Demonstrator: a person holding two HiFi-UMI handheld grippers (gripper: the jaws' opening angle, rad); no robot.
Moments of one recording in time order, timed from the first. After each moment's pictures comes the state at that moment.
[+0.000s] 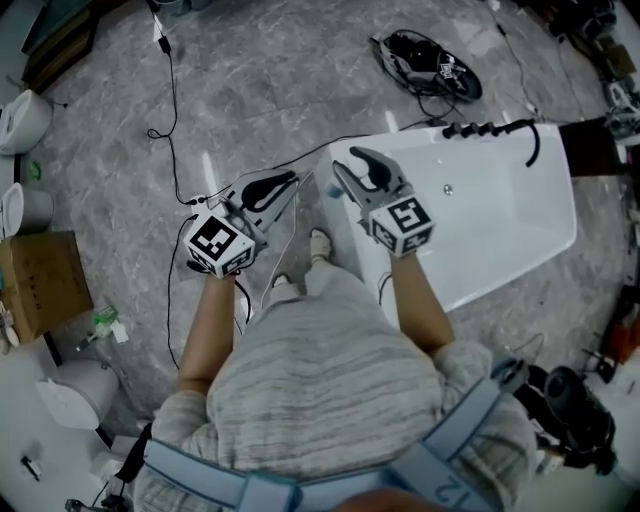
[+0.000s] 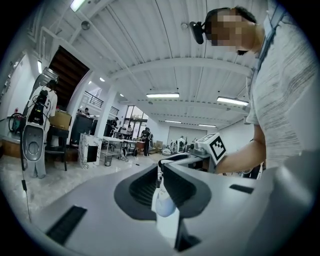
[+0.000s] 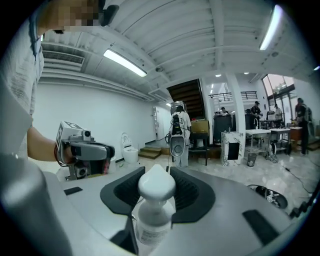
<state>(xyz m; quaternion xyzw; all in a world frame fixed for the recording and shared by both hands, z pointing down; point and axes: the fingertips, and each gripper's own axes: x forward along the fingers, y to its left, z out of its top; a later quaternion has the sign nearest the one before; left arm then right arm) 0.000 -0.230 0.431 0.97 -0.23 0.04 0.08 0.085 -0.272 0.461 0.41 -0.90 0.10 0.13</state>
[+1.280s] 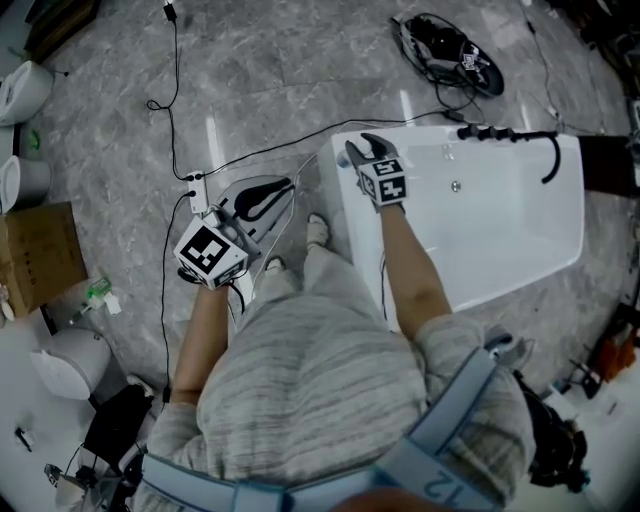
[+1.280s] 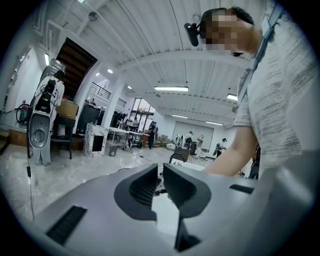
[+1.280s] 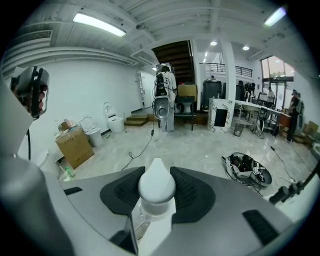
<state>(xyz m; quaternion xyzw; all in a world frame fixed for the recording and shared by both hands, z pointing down) 0.015 -0.254 0.468 0.96 -0.25 0.07 0.14 0.163 -0.379 0.692 0.44 -0.82 0.20 0.30</state>
